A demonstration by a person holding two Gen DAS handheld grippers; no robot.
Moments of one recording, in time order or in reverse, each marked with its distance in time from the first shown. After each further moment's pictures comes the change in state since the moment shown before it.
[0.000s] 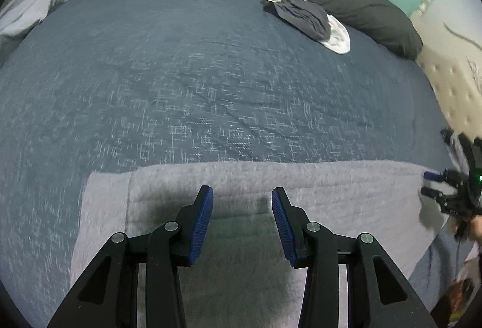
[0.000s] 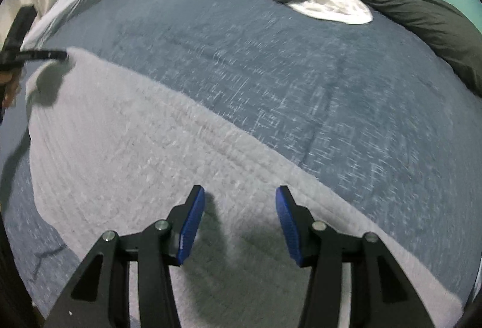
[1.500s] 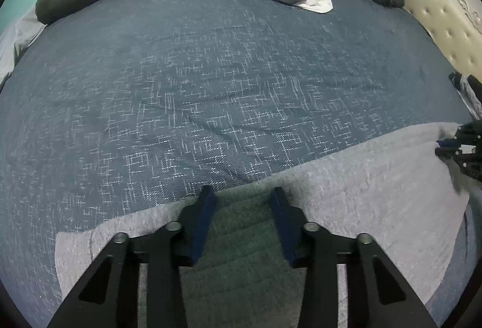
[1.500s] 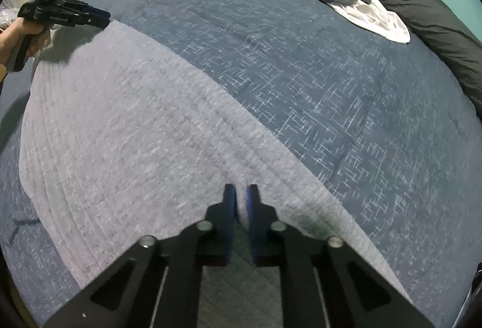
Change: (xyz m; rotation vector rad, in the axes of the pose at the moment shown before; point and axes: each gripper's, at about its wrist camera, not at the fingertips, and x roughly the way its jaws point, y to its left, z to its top) left arm 0.050 -0.032 0.011 0.219 0.063 0.055; right arm 0.021 0.019 0.011 -0.181 0.017 0.028
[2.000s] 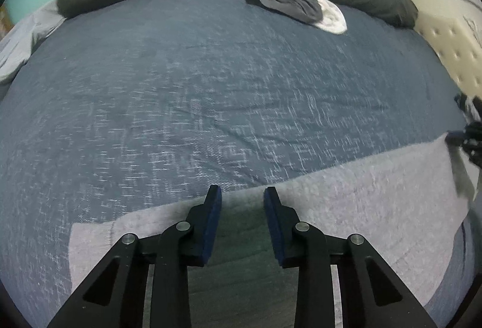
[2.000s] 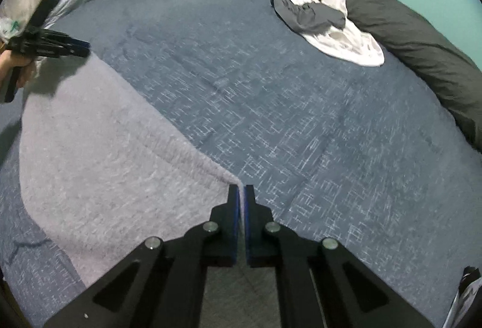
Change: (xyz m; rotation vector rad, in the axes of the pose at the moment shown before) left arm -0.020 0.018 -0.003 -0.097 -0.083 0.036; right arm -0.021 -0.025 0.027 0.040 -0.081 -0.084
